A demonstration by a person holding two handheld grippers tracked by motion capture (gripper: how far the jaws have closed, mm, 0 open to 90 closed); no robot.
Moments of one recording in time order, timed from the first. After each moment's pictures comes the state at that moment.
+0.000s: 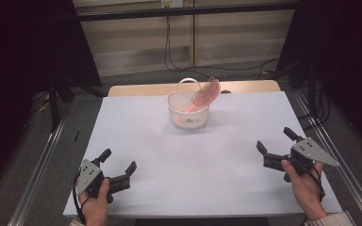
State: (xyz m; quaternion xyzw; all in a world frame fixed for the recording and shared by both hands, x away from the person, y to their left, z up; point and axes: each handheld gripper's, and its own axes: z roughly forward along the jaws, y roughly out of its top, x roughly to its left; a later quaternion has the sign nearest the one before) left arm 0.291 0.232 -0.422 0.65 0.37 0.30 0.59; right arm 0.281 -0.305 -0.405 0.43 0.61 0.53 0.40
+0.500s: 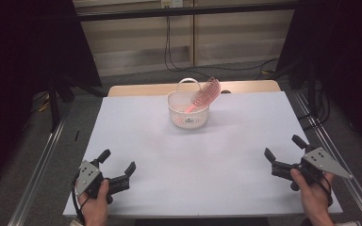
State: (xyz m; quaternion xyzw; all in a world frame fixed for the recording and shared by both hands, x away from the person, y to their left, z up) left arm 0.288 0.231 -0.422 0.65 0.37 0.30 0.60; right arm 0.256 -0.320 -0.412 0.44 0.60 0.54 0.40
